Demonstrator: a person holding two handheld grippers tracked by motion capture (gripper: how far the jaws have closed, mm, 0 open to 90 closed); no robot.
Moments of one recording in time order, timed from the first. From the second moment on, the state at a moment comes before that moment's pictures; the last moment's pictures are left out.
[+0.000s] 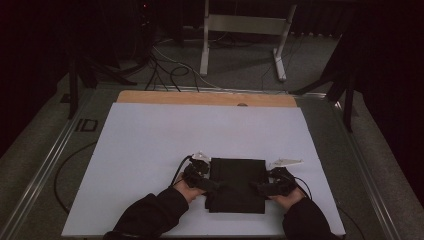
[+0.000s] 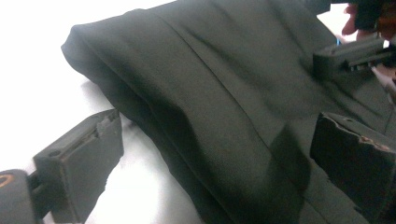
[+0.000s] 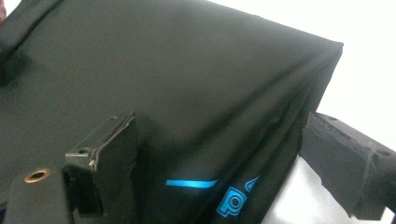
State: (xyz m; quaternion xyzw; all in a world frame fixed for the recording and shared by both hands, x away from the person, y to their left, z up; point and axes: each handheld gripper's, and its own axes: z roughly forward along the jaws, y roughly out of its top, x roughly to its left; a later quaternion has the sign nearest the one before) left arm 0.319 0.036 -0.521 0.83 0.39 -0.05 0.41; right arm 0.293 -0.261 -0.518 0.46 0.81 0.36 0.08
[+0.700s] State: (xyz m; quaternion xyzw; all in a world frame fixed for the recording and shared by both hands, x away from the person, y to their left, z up) left arm 0.319 0.035 -0.524 0.82 0.40 -0.08 0.41; right arm 0.289 -0.255 -0.514 0.47 0.81 0.34 0.10
